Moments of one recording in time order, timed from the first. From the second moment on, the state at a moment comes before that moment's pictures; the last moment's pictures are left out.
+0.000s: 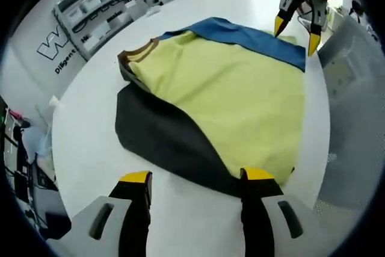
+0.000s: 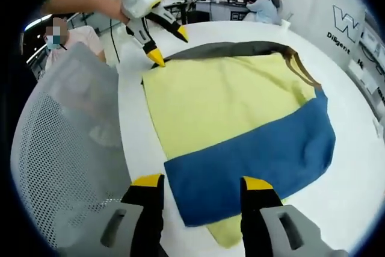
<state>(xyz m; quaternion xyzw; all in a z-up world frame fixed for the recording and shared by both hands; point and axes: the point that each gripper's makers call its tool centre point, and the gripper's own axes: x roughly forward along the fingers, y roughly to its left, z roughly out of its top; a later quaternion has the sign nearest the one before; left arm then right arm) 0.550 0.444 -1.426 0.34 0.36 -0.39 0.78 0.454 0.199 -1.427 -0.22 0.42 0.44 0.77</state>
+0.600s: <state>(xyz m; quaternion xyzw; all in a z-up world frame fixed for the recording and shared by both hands) 0.530 0.442 -1.438 0.28 0.38 -0.38 0.79 0.437 0.199 -1.448 -0.28 0.43 0.45 0.74</state>
